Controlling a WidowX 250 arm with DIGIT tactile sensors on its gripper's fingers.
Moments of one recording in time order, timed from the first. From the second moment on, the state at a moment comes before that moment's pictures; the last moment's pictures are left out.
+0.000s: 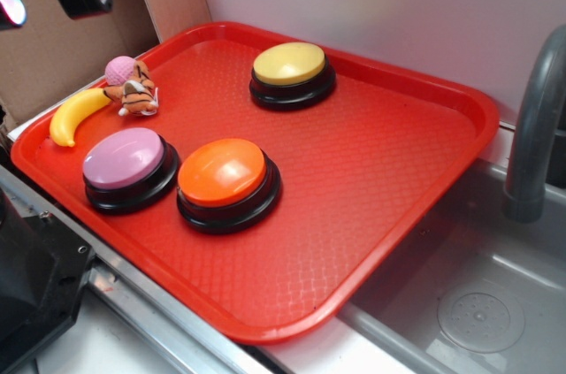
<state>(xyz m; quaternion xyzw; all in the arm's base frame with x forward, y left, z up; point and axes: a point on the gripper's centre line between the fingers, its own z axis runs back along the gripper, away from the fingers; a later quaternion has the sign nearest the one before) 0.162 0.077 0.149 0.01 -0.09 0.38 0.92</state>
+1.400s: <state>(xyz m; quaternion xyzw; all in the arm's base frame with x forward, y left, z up) 0.217 0.144 0.023 0.01 -0.08 0.56 0.83</state>
